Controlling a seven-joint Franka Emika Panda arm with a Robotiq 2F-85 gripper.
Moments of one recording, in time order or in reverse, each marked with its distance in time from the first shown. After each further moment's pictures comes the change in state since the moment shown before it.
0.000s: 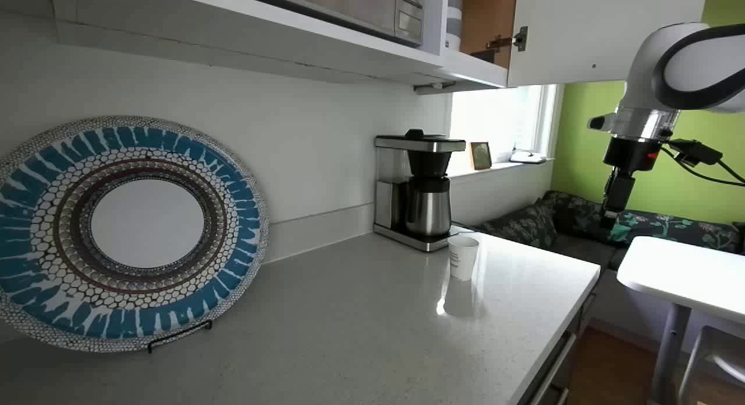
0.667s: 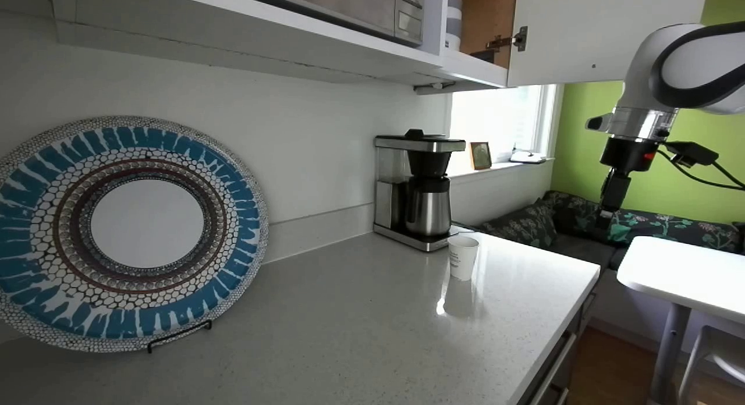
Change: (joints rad) arm 0.011 0.010 0.000 0.001 0.045 0.006 0.007
